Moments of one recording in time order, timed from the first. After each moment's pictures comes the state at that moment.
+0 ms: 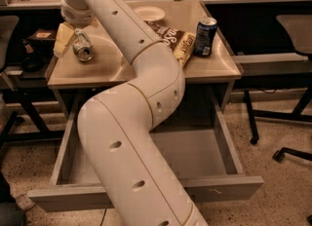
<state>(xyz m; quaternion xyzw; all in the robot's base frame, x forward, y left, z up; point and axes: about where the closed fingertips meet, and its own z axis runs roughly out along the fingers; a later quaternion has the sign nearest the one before) 0.766 0.237 0.863 -0.54 0.82 0.09 0.18</state>
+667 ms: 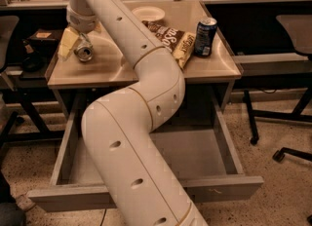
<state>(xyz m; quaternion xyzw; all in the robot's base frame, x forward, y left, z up) 0.774 0.230 0.841 -0.53 0.83 0.11 0.17</state>
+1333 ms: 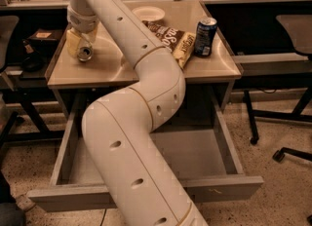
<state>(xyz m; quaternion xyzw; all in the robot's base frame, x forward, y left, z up) 0.774 0.230 0.841 -0.53 0.83 0.11 0.17</state>
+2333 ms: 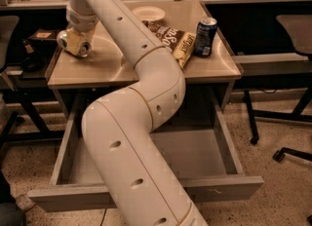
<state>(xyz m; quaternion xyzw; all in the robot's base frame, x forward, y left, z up) 0.780 0.239 0.843 -0.53 0.82 0.11 0.18</state>
